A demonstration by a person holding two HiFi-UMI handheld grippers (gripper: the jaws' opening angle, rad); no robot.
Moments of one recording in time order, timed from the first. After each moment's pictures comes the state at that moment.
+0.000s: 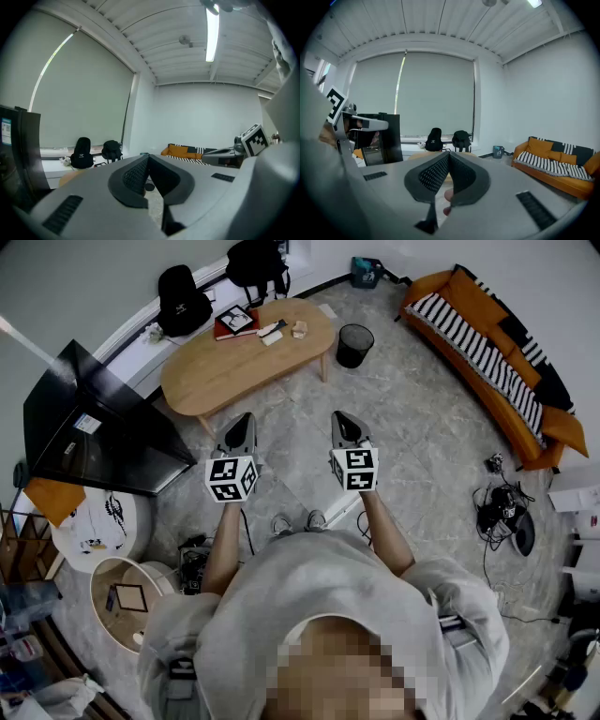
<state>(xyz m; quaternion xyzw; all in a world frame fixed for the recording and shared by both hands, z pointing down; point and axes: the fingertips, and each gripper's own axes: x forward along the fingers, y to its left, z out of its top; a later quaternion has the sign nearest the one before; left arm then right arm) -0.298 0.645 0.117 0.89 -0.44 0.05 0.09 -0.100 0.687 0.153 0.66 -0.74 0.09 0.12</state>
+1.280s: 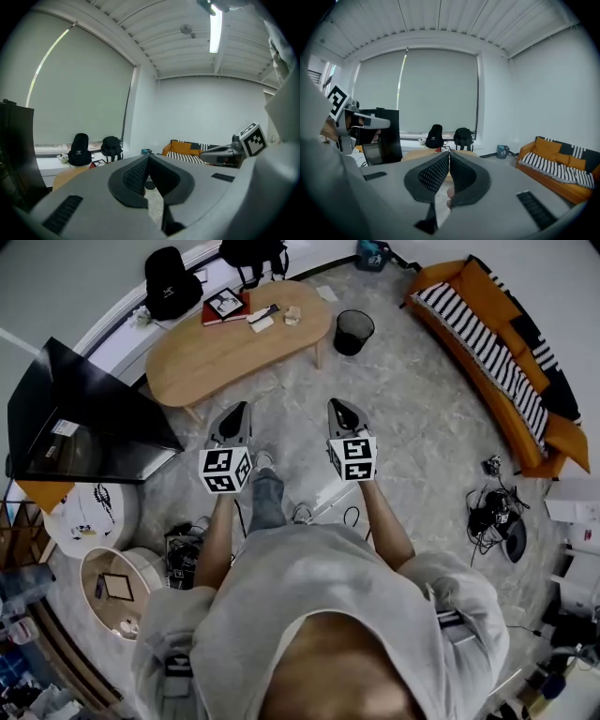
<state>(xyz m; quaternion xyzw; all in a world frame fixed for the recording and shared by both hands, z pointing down) -0.232 0.589 0.148 0.88 -0.46 0.08 0.10 -0.041 0.620 0.179 0.62 -0.77 0.09 0.13</state>
